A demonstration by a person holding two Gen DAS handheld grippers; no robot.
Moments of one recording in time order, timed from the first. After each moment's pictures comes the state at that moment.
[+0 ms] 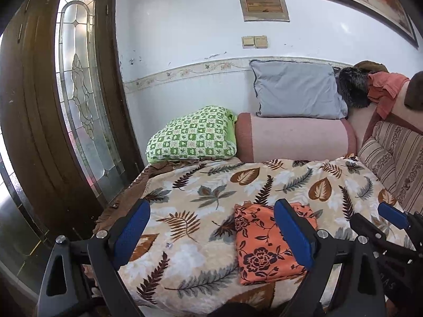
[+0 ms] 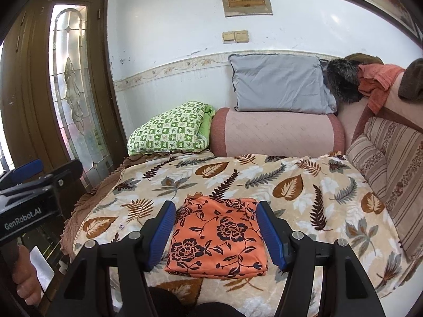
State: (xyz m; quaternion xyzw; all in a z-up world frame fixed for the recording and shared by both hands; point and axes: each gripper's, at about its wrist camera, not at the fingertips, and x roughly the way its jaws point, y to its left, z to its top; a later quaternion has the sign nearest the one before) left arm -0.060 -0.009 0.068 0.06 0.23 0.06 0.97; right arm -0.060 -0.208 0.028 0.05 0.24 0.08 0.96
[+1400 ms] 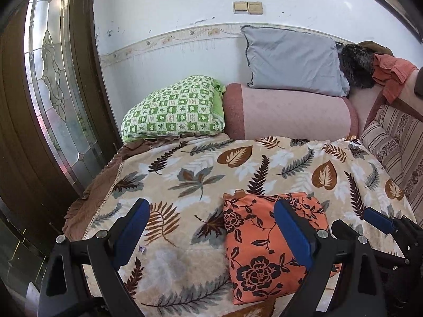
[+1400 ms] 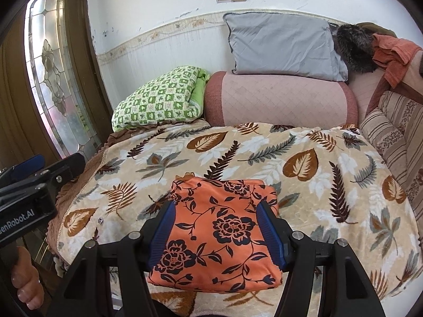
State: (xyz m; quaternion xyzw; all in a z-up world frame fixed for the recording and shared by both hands) left arm 0.060 -0.011 0.002 0.05 0.30 0.03 0.95; right arm 0.055 -0.190 -0.040 0.05 0.33 0.07 0.94
